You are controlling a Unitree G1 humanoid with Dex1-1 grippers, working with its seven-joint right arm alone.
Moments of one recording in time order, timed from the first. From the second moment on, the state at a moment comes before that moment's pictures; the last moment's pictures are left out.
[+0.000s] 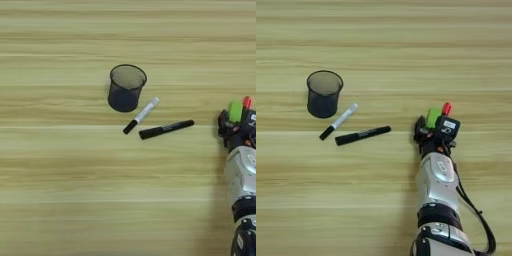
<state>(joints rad) -0.30 -0.28 -0.40 0.78 0.22 -0.25 0.05</state>
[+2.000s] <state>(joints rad) -0.24 -0.21 -0.28 0.59 0.23 -0.15 0.25</state>
